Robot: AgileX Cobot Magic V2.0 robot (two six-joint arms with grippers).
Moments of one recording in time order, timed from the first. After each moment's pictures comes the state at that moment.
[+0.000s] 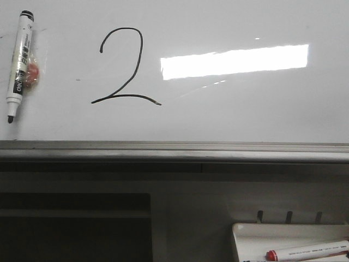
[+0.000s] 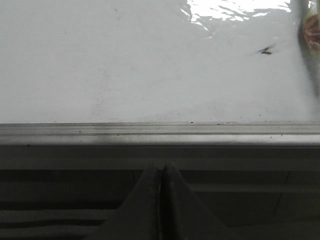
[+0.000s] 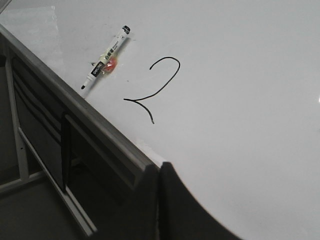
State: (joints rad) left arm -0.01 0.00 0.00 0.05 0.33 0.00; right arm 0.54 0.22 -0.31 0.65 0.34 -0.85
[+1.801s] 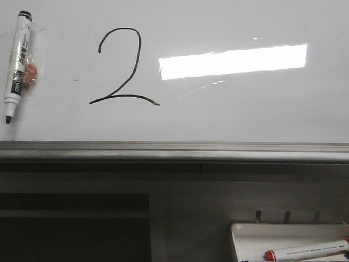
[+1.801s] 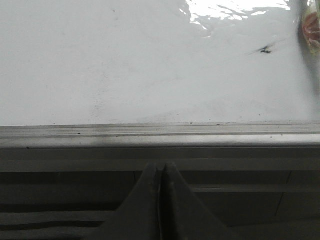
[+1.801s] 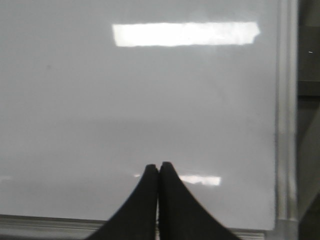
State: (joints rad) left arm -0.01 0.00 0.00 0.06 0.33 0.00; right arm -0.03 0.18 -0.23 -0.08 0.26 0.02
